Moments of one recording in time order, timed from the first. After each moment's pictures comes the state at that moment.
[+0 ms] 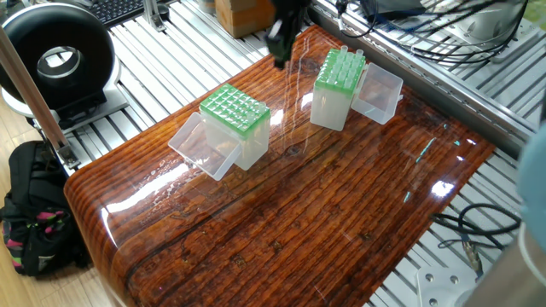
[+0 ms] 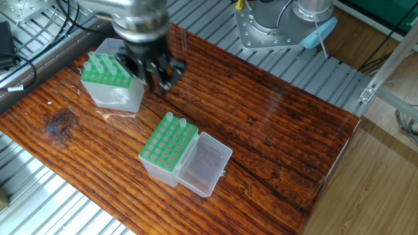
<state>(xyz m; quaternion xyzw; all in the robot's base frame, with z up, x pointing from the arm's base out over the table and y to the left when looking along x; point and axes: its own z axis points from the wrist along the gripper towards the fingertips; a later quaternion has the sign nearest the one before) 0.549 0.034 0.216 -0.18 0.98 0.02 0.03</state>
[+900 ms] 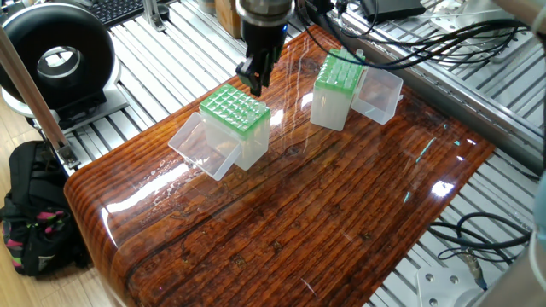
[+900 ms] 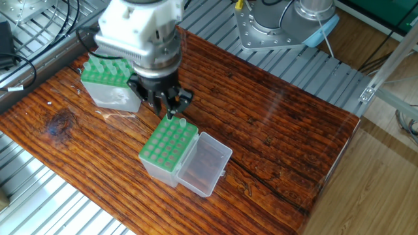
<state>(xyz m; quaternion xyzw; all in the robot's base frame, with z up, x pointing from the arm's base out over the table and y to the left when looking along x) 0.560 0.050 0.165 -0.15 0.99 0.01 0.02</state>
